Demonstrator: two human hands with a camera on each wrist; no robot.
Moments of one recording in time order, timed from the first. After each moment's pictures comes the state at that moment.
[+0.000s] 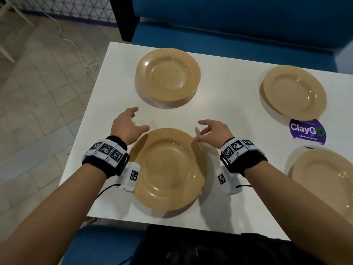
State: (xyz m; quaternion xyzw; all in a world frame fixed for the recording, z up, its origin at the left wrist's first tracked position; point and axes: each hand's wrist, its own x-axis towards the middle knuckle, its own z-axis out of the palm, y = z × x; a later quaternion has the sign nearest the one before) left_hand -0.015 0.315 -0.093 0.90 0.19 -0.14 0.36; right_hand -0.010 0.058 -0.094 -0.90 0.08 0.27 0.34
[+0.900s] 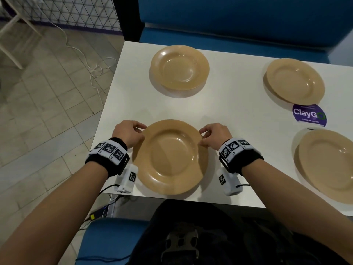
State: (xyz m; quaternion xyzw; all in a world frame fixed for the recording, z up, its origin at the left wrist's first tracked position) left_hand -0.078 0.369 -0.098 0.91 0.16 -0.18 0.32; right_hand -0.075 0.105 -0.098 -0.92 0.09 0.24 0.30
